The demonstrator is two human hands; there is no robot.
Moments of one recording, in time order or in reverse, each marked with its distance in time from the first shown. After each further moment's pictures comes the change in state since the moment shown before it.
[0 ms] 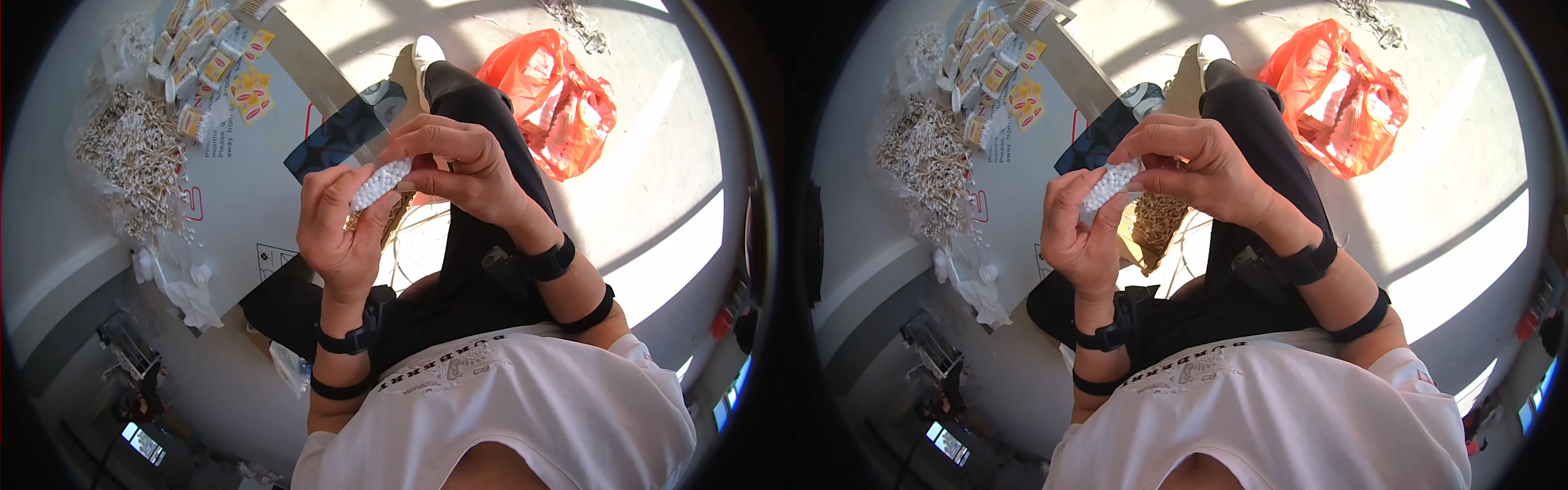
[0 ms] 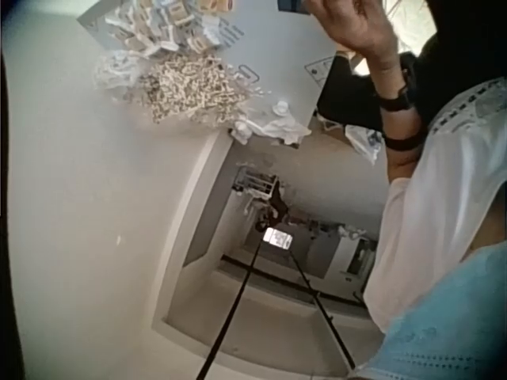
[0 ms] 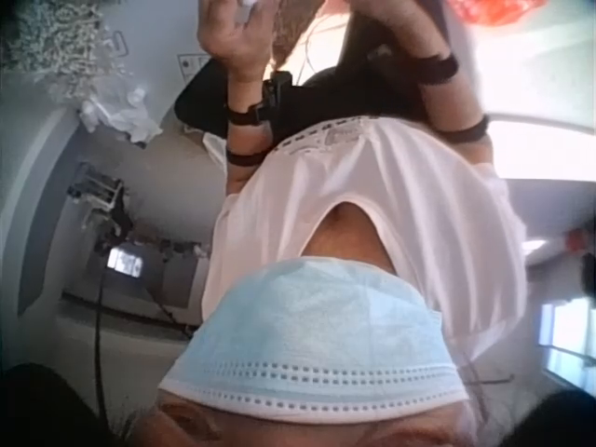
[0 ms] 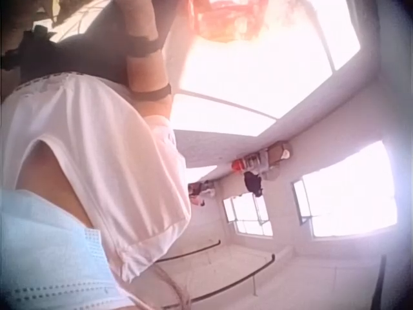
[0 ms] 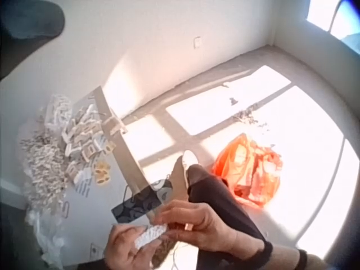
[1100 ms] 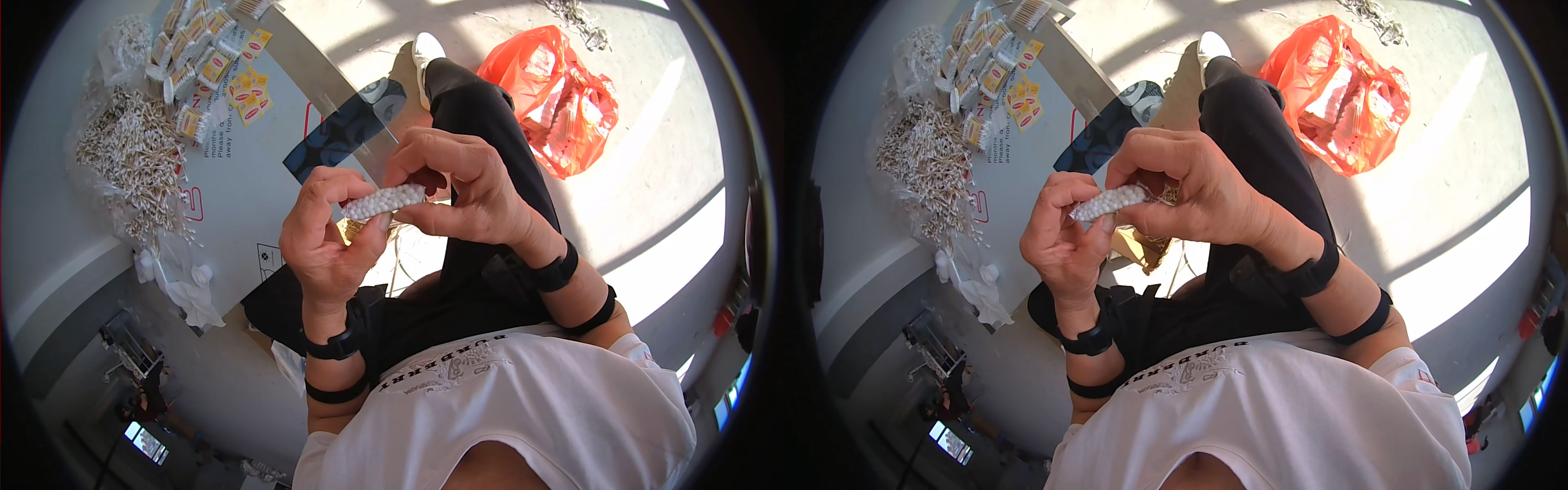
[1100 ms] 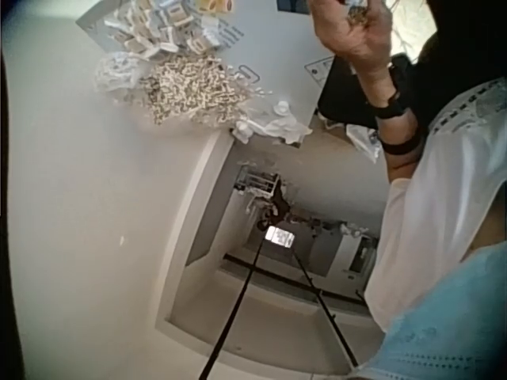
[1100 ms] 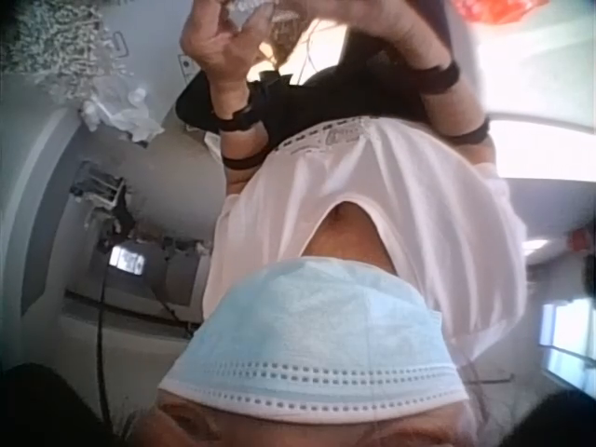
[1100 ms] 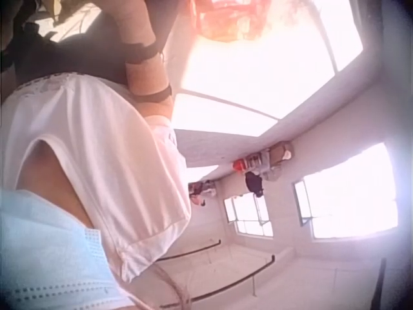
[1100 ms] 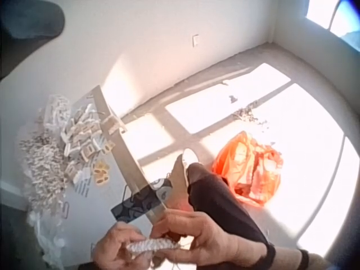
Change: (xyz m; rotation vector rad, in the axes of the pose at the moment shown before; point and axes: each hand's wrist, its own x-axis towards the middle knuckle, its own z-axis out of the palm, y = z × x) left_hand 0.014 0.003 -0.017 -0.414 -0.139 -0.137; right_hand -0.003 -0.016 0.009 -0.130 -0.053 -0.015
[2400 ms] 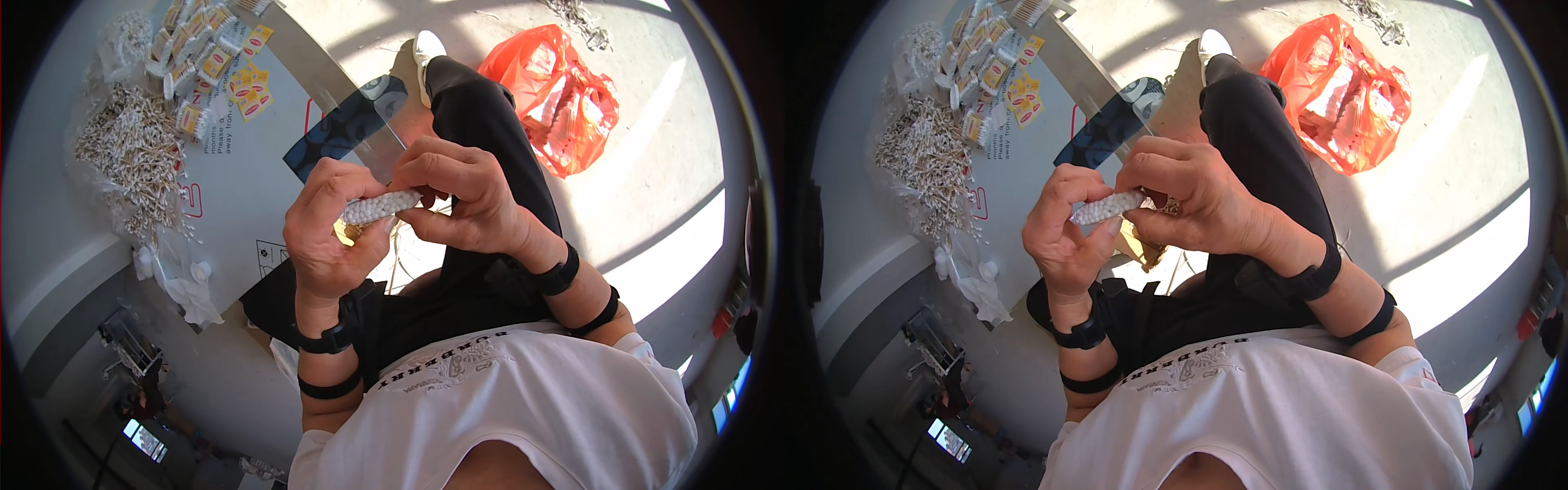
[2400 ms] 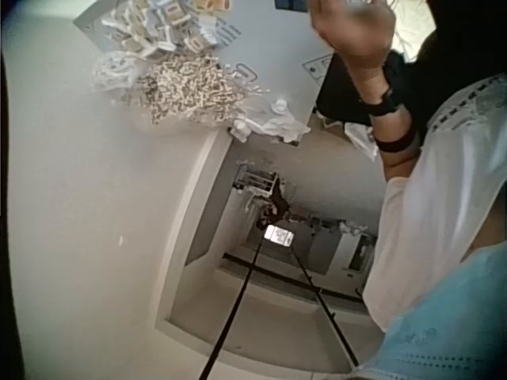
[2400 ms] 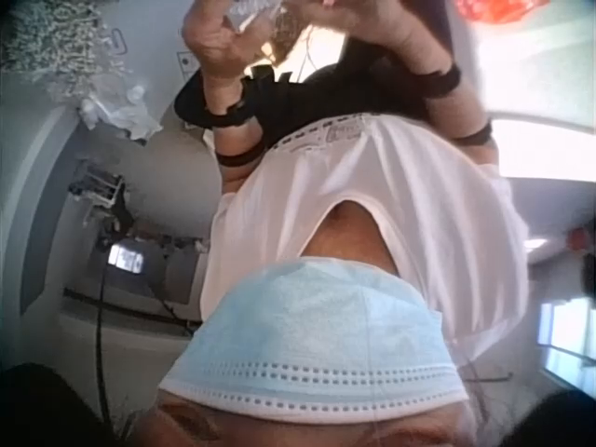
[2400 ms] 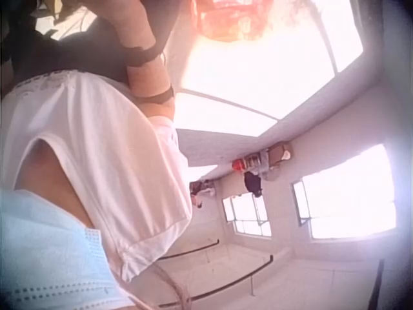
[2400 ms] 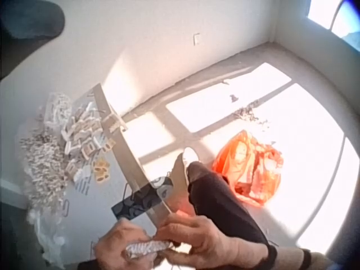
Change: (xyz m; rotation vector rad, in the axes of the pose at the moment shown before) left_hand 0.008 -0.003 -0.009 0.059 -0.180 0.114; right_hand -0.009 0.004 0.008 -0.061 0.031 -0.073
